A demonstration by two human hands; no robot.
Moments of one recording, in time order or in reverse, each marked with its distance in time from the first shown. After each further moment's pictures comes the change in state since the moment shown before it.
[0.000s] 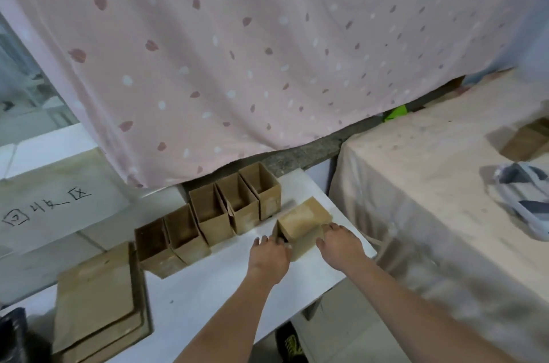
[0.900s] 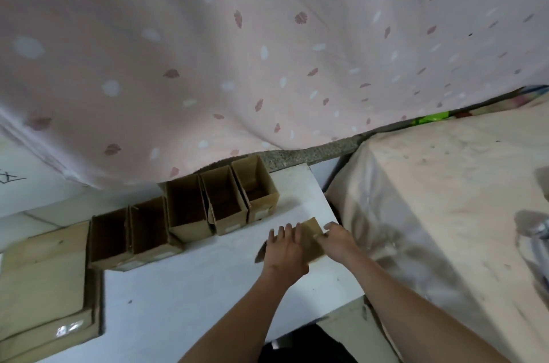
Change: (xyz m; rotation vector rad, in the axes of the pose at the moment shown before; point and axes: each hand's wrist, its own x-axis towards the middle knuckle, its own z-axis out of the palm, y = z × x) left_hand 0.144 0.042 0.002 -0.173 -0.059 0.013; right_hand 0.163 0.031 -0.016 0.460 -0.331 0.303
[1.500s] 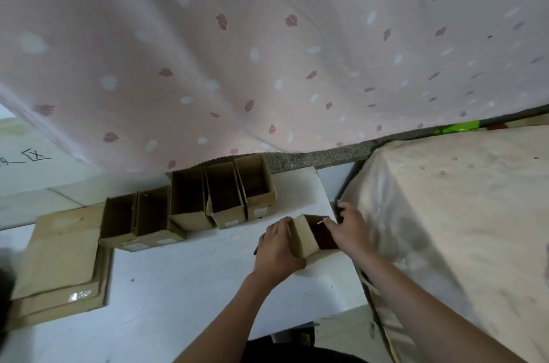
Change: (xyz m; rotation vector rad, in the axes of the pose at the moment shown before) left_hand -0.002 0.017 0.002 -0.603 0.268 -0.181; right_hand 0.016 0.017 -0.049 0.209 0.207 -0.233
